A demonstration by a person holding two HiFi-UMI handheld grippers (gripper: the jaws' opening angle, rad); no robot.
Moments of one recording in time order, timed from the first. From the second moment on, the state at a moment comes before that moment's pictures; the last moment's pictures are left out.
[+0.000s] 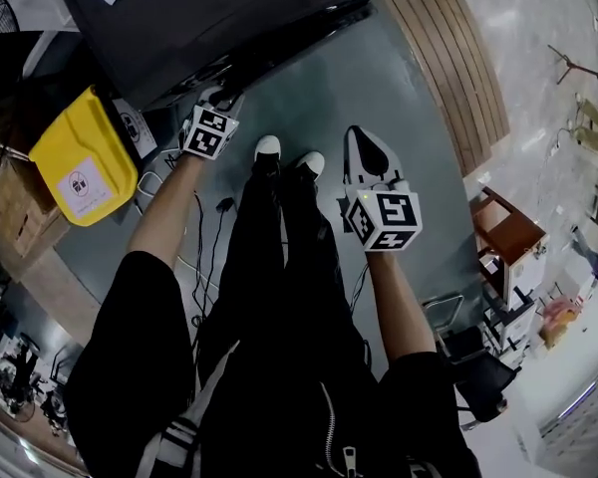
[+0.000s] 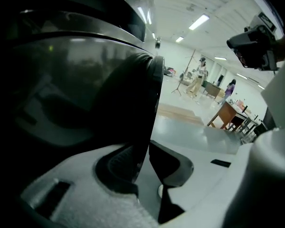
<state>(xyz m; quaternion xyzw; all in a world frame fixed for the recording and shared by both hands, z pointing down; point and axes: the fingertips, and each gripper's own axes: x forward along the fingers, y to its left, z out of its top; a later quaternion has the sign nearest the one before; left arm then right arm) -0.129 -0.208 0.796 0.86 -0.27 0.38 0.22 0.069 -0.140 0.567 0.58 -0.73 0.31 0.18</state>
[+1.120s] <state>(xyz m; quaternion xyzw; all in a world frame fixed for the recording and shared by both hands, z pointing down) 0.010 -0.058 0.802 0.80 -0.36 0.38 0.28 0.230 -0.034 0.569 0.57 -0.75 0.31 0.14</state>
